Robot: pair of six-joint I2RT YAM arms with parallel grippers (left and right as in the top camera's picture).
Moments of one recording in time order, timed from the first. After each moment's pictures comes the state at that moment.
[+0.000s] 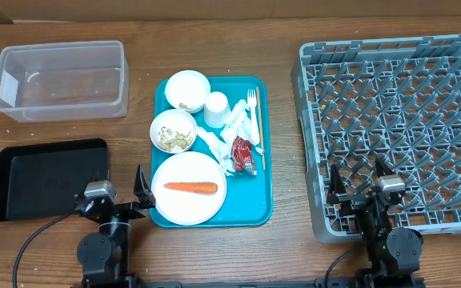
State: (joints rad) left arm 0.11 0.02 0.01 -0.08 0.03 -0.20; right arm 0.07 0.01 0.02 -0.03 -0.07 0.07
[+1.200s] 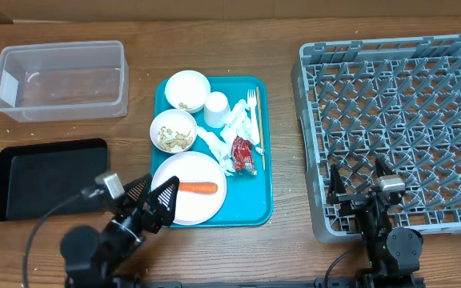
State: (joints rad) left arm 0.11 0.19 0.31 -0.32 0.62 -0.69; right arm 0.07 0.01 0.02 -0.03 -0.07 0.07
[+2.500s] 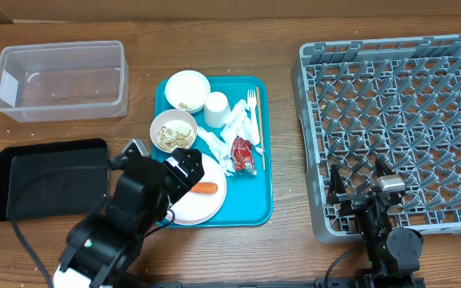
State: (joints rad) left arm -0.50 0.82 0.84 -0.74 -0.06 -1.22; right arm 0.07 0.01 0.02 -0.03 -0.07 0.07
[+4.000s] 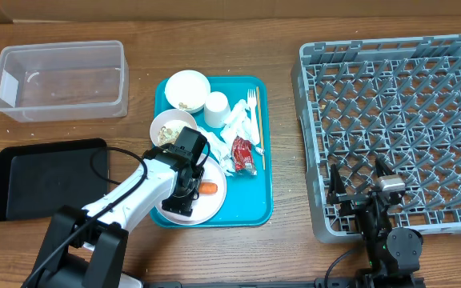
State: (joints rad) left arm -0.43 1.61 0.84 -0.74 0.01 -1.75; right arm 0.07 0.01 0.02 -0.03 -0.07 0.07
